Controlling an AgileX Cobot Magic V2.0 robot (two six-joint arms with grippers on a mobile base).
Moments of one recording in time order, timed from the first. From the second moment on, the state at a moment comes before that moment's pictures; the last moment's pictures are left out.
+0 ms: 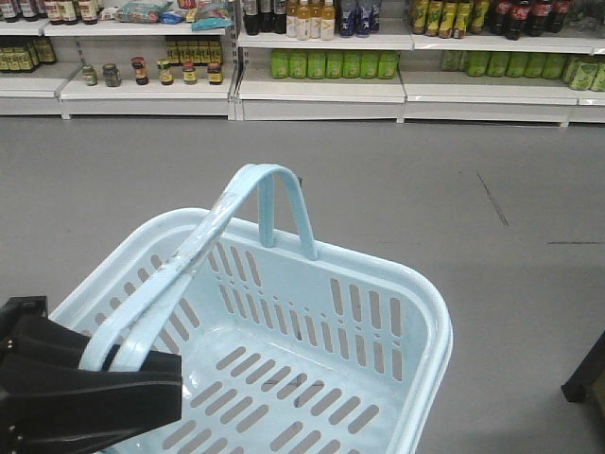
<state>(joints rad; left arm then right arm) -0.29 0.81 -0.73 1.75 -1.05 -2.12 0.02 -0.01 0.03 -0.14 0.08 0.21</state>
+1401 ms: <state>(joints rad) -0.29 0.81 -0.73 1.75 -1.05 -2.12 0.02 -0.01 0.03 -0.14 0.08 0.21</state>
